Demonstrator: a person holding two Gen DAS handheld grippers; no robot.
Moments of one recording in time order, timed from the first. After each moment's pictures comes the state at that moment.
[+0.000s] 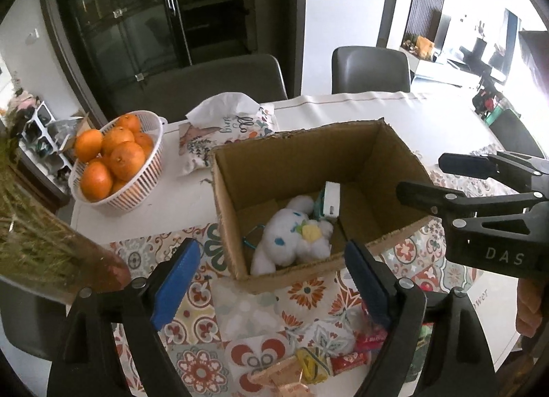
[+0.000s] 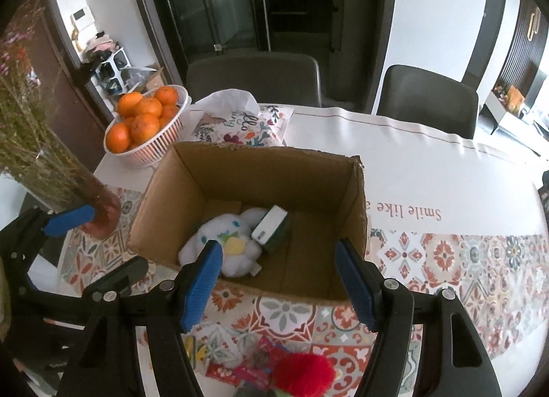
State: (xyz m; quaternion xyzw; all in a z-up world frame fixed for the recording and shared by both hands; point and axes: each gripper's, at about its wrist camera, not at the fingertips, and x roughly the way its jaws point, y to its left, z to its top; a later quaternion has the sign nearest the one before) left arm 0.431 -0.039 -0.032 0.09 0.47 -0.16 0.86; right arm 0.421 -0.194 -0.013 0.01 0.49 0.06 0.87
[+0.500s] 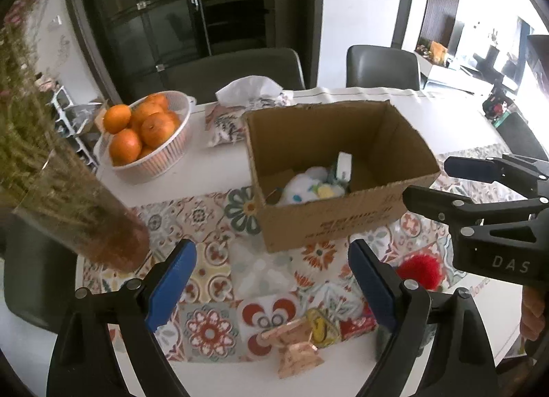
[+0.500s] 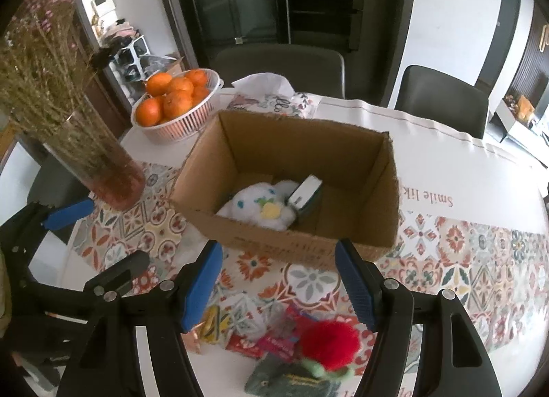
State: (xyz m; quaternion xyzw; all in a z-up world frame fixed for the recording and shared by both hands) left arm 0.376 -0.005 -0.027 0.08 0.47 -0.12 0.87; right arm 0.369 -0.162 -0.012 0.00 0.49 0.09 0.86
